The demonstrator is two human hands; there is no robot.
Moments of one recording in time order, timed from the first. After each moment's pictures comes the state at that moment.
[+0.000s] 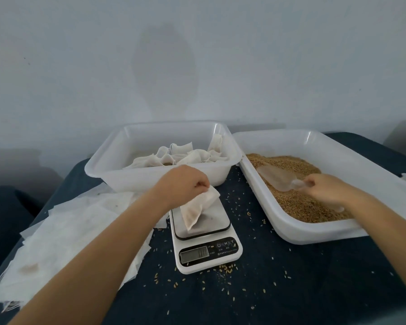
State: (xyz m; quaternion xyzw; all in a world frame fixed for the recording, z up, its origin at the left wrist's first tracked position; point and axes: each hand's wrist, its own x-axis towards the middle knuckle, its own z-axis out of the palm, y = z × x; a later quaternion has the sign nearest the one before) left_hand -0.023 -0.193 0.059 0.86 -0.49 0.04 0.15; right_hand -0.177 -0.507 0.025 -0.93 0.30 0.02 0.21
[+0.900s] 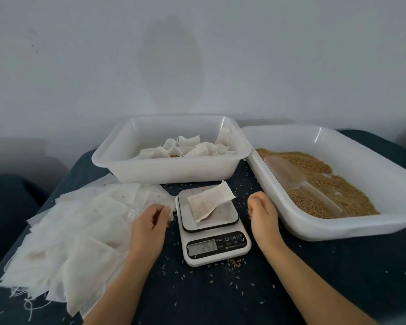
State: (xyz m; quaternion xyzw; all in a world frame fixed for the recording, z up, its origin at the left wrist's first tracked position) left_hand -0.051 -0.117 -0.062 0.82 -0.11 0.05 0.57; right_hand -0.138 -0.333 -0.047 -0.72 0.22 -0.28 0.60
